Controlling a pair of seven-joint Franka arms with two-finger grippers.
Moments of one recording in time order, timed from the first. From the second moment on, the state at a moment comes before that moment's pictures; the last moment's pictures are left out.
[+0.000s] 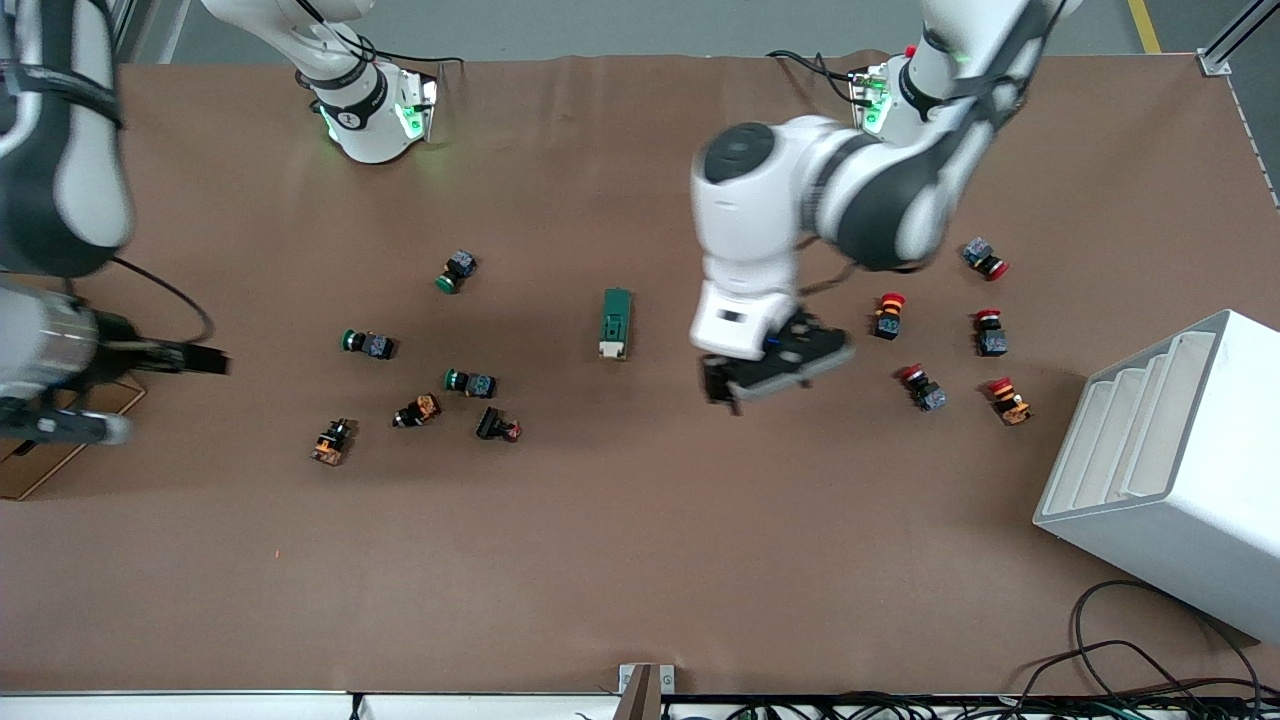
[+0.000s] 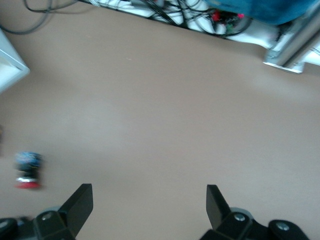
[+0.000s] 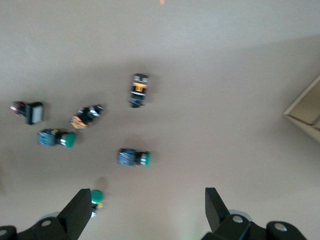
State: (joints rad) left arm -0.28 0.43 -0.40 -1.49 0.55 1.98 -1.15; right arm 0.00 0.32 -0.08 -1.40 0.02 1.51 -0.02
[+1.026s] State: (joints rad) left arm -0.02 -0.01 -0.08 -1.50 0.03 1.51 -0.10; right arm -0.05 0.29 -0.06 -1.29 0.02 1.35 -0.07
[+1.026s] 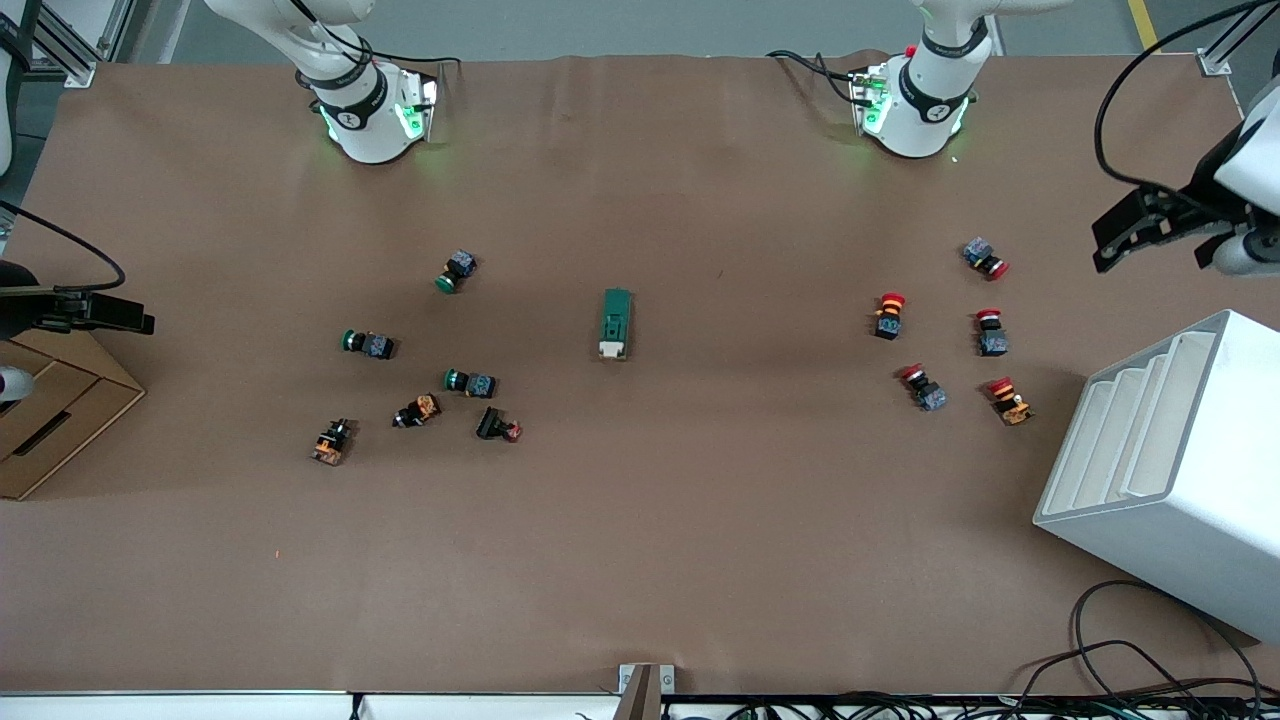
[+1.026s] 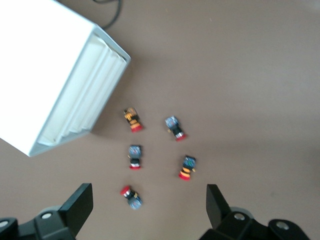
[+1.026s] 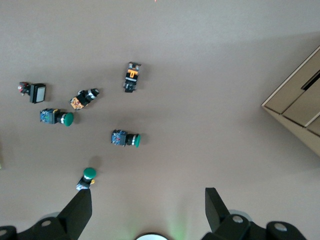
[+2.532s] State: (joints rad) left arm -0.03 -0.14 -0.11 -1.66 0.01 1.53 -0.10; right arm -0.04 -0.01 -0.04 -1.44 0.00 1.30 -0.07
